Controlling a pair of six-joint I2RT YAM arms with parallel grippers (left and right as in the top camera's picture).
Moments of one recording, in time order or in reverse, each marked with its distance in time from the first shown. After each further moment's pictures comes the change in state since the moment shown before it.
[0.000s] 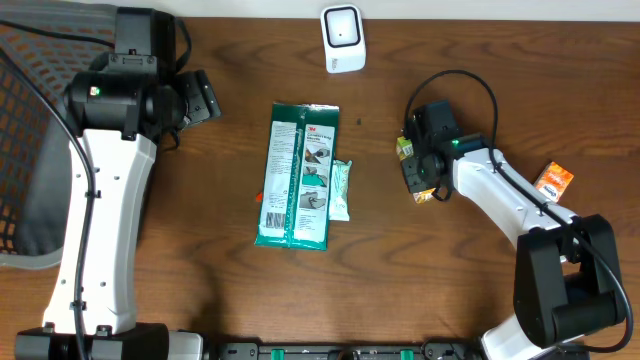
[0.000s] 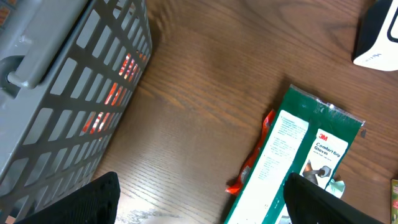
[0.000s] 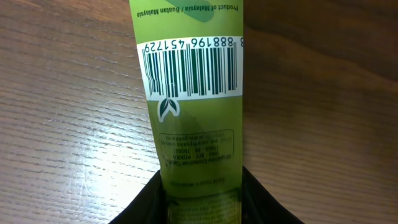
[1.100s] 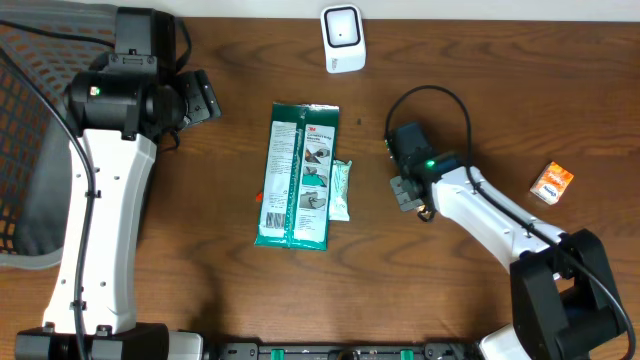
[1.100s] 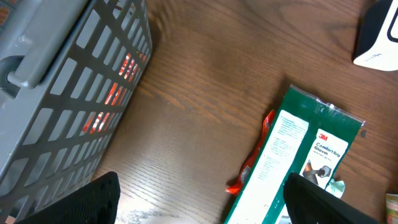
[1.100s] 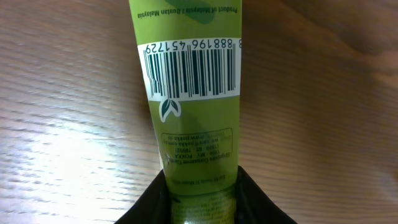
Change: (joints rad) left arm 0.000 0.000 0.000 0.000 0.000 0.000; right arm 0.165 -0.062 -0.074 -0.037 0.216 0.057
